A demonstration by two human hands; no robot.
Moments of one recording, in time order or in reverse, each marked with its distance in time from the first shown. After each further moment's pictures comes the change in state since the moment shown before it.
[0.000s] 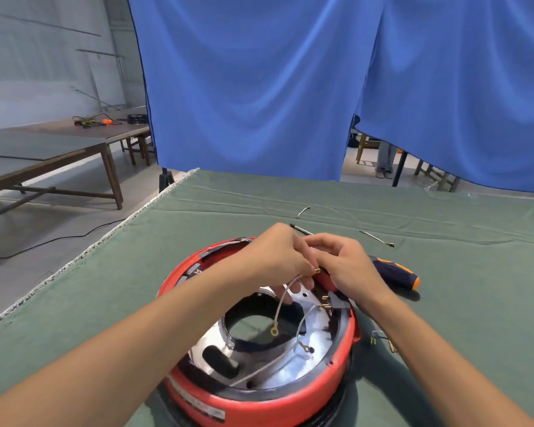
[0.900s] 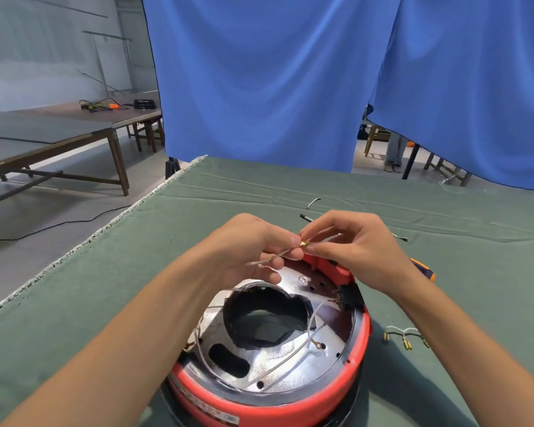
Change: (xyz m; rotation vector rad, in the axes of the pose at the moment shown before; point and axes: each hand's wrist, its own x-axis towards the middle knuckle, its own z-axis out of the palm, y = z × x) left_hand -0.020 -0.020 -0.032 -0.527 0.025 -0.163; right_hand -0.007 -0.035 -0.006 -0.099 -0.137 -0.234
